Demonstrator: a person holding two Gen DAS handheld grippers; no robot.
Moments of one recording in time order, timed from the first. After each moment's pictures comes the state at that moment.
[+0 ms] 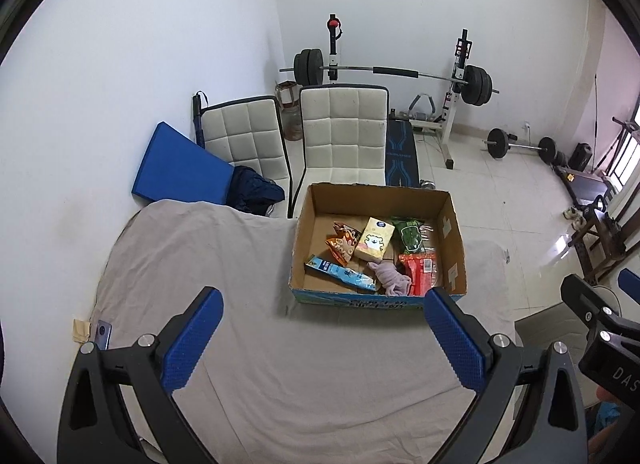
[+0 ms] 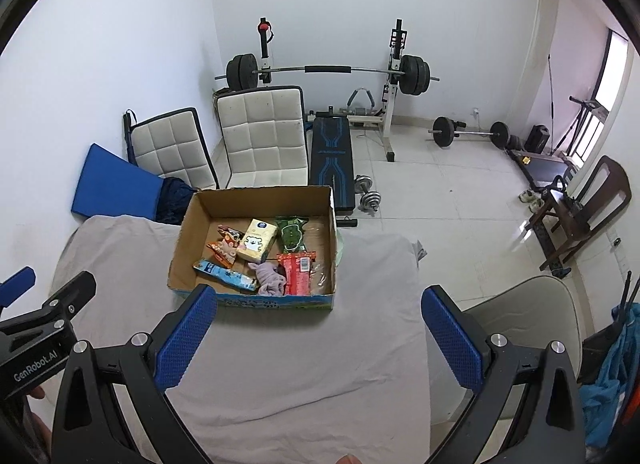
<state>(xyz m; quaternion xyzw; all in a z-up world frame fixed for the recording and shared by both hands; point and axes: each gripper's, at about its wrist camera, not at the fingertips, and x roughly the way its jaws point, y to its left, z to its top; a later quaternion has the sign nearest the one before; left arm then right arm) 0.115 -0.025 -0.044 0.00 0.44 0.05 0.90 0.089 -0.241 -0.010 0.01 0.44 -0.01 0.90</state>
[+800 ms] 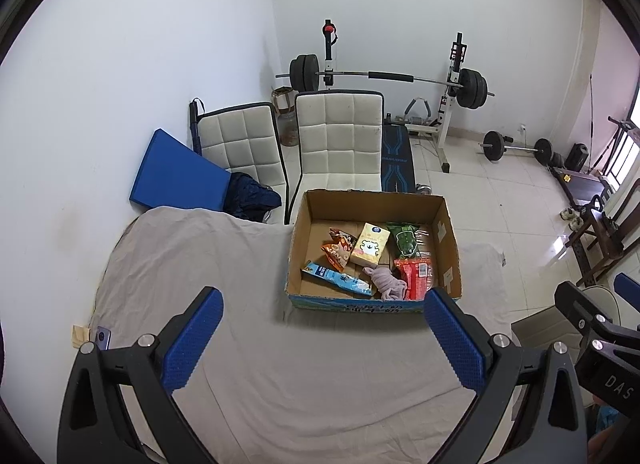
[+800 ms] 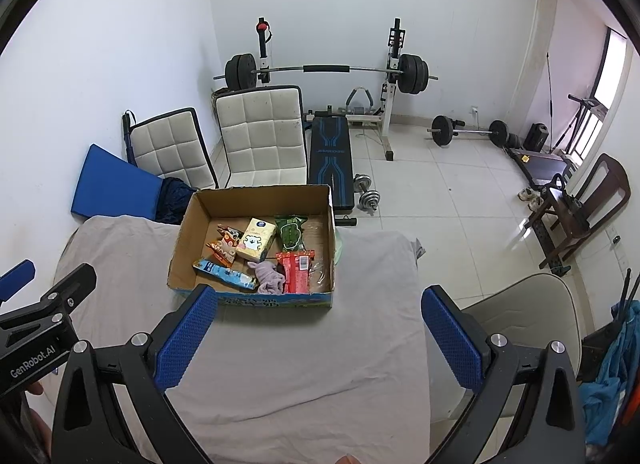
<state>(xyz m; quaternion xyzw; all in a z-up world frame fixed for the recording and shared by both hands) 0.118 -0.029 -0.038 0.01 0.43 0.04 0.90 0.086 -0.245 -0.013 0.01 0.44 -0.01 0.90</state>
